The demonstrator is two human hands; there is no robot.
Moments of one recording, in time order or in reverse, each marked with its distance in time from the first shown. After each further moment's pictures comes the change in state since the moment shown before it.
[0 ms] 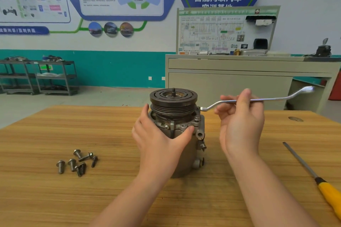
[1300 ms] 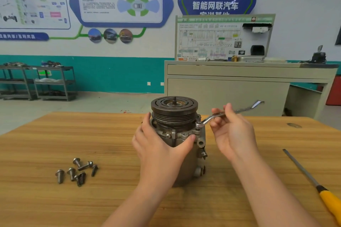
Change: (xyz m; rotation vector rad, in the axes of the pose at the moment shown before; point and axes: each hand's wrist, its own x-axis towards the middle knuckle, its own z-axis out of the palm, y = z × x) left_hand 0.002 0.000 0.000 0.020 0.005 -0.020; right_hand 0.011 0.007 -0.007 0.115 -0.008 0.397
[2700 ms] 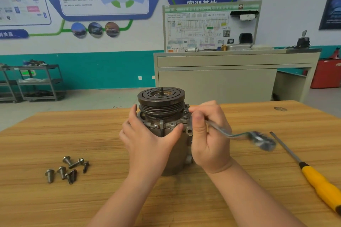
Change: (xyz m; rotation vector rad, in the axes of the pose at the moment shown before) left_hand -0.001 0.003 -0.004 0.034 -0.015 0.001; right_hand -0.039 0.023 -0.008 -0.801 -0.364 -1.201
